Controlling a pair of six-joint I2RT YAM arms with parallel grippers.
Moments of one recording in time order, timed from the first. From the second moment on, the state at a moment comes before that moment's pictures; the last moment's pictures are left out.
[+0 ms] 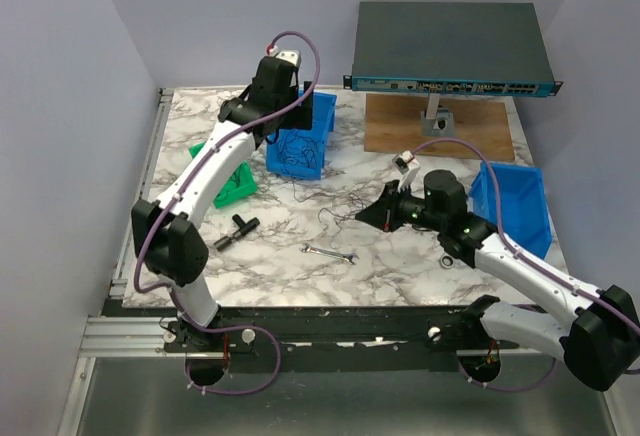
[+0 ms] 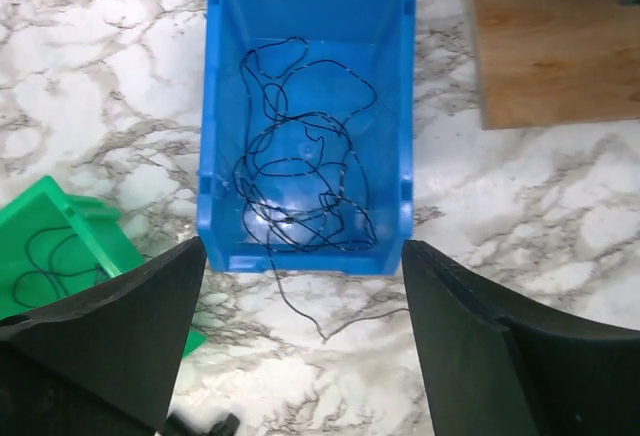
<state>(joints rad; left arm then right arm) -0.45 1.79 1.79 -0.65 -0.19 -0.22 0.59 1.05 0.61 0.06 -0.40 0.50</state>
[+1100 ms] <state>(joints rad) -0.88 1.52 1.02 -0.38 -0.08 -0.46 0.63 0.92 0.24 0.35 0.23 0.49</state>
